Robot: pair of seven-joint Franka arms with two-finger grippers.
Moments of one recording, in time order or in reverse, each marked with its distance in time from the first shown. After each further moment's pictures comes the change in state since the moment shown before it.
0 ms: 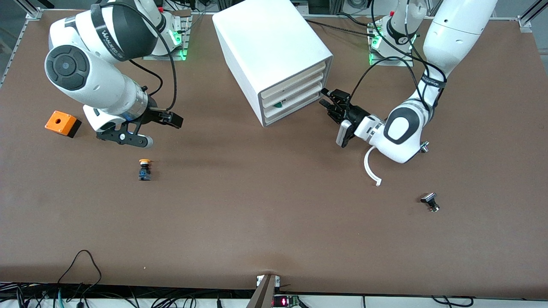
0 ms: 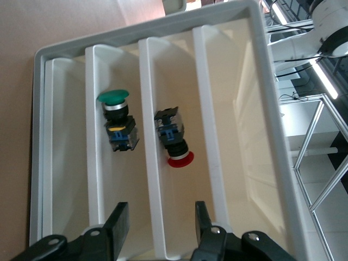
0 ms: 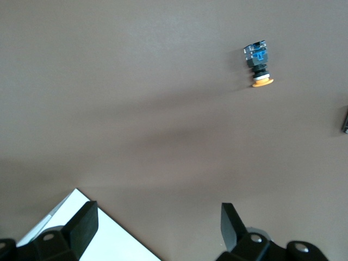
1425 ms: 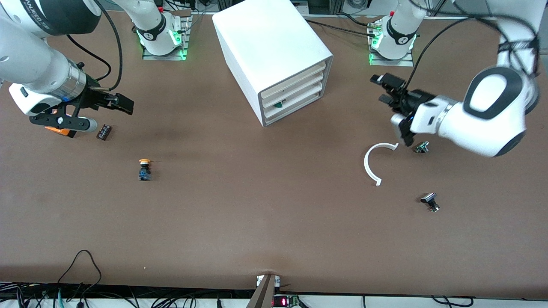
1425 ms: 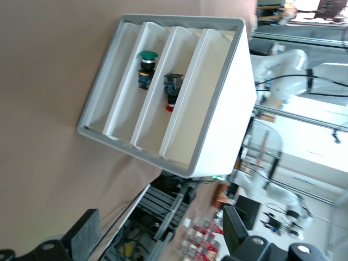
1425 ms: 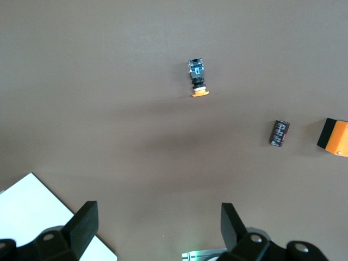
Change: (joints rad) left arm 0.142 -0.178 0.035 0.300 0.295 -0.301 -0.613; right arm -0.158 -0.124 -0.002 -0.004 -0.048 -0.132 -0.251
